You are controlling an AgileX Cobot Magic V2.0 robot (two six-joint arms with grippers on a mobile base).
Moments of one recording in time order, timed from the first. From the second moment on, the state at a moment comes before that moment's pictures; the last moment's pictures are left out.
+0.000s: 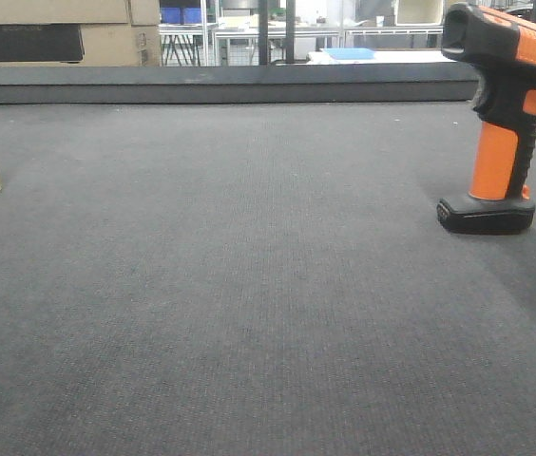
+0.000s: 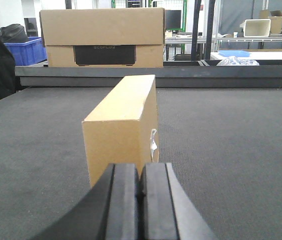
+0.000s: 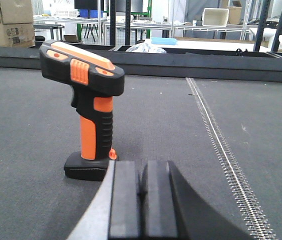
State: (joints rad) left arm 0.12 0.00 0.00 0.03 0.02 0.03; right arm 0.07 0.00 0.00 0.12 0.09 -0.10
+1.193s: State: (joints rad) left arm 0.12 0.25 -0.60 0.04 0.28 0.03; right arm 0.07 0.29 -0.47 0.12 0.06 -0.10
